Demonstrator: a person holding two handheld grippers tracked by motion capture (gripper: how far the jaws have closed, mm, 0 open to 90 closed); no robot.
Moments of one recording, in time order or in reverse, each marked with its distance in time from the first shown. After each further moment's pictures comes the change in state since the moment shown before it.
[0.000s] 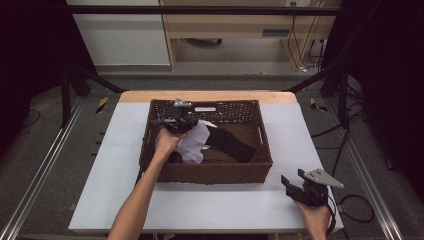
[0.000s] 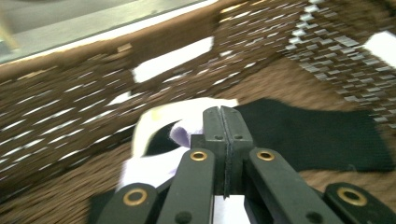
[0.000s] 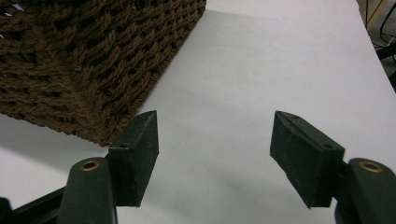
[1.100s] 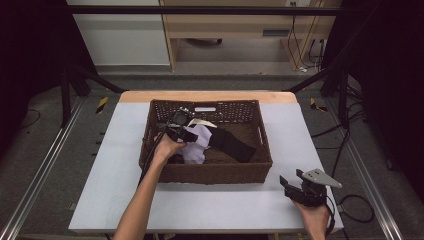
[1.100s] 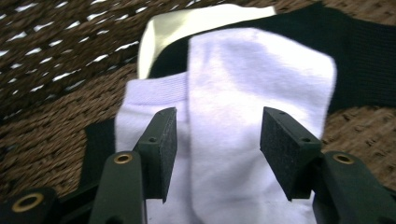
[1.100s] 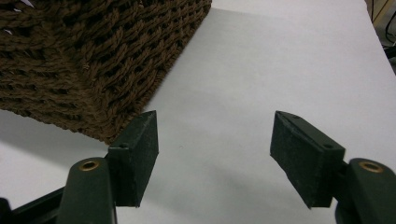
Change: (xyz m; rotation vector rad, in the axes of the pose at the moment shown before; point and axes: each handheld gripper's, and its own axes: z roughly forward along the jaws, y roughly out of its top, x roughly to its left) left arm 0.009 -0.022 0.027 0.315 0.111 -0.034; right arm 0.003 0.000 0.001 0.008 0.009 -0.011
